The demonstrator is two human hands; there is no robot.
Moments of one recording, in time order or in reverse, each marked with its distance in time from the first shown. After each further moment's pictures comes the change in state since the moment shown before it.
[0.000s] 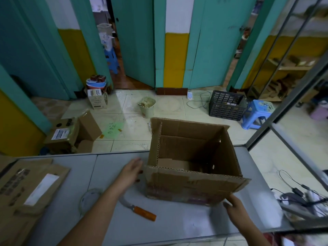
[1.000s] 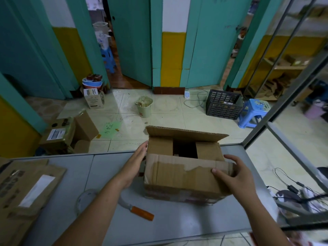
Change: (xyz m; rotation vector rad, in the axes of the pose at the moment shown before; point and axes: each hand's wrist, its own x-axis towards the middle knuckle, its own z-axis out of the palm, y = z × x) left_hand 0.000 0.039 0.017 -0.074 -0.186 0.126; right_hand -0.008 -0.130 -0.048 0.031 0.204 -0.297
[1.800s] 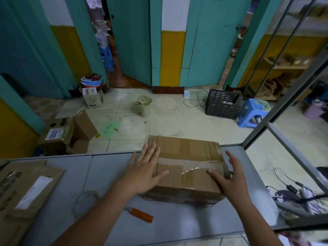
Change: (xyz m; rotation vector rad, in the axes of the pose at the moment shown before) left_hand -0.006 0.008 0.023 1.349 -0.078 0.239; right_hand 0.006 0.018 0.021 -0.044 0.057 -0.035
